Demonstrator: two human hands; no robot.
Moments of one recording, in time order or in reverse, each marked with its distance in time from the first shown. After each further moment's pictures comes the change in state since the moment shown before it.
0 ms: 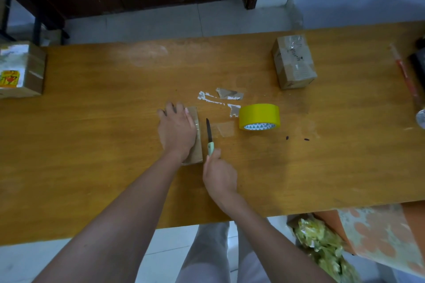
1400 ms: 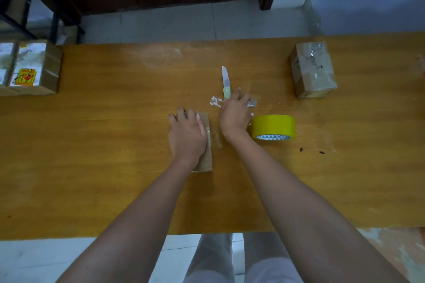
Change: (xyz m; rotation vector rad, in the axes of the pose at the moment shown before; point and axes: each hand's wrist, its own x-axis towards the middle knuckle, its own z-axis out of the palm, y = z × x) left_hand 0.000 -0.002 0.002 -0.044 0.042 0.012; right_hand 0.158 -0.031 -0.054 0.063 0.140 0.155
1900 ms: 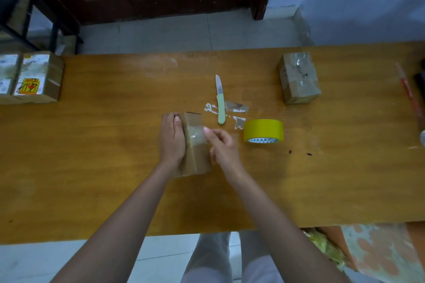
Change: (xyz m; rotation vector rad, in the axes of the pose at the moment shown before) left_hand 0.002 -0.019 -0.024 -0.770 -0.019 -0.107; right_hand -0.106 0.030 -0.038 1.110 -0.430 0.074
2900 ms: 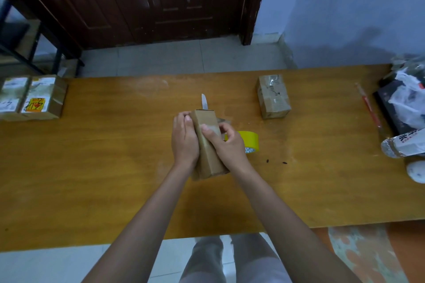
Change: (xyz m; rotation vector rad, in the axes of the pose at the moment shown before) left_hand -0.032 0.114 0.016 -0.251 0.059 -0.011; right_hand -0.022 -0.058 -0.051 -0.151 0.099 -0.270
